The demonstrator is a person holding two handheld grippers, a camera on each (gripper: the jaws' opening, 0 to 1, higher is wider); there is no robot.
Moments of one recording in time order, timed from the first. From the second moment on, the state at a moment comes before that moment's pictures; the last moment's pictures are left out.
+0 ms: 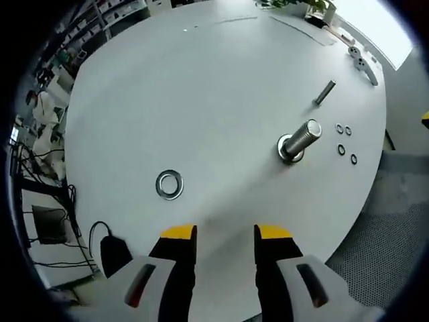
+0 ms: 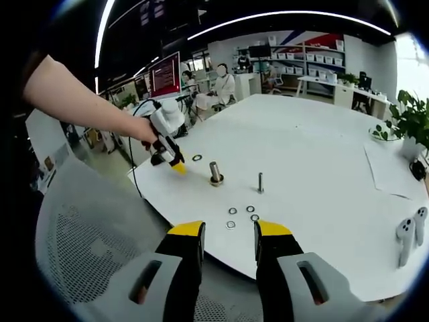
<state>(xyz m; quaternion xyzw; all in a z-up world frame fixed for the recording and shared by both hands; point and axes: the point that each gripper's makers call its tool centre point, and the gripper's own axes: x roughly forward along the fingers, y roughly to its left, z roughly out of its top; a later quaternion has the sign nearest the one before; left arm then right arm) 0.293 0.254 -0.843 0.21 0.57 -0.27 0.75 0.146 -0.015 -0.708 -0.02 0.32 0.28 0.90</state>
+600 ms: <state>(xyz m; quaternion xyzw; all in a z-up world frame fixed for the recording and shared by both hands) 0.337 0.275 -0.847 0.17 0.56 -0.22 0.78 0.146 -0.017 -0.710 -0.02 0.33 0.28 0.90</state>
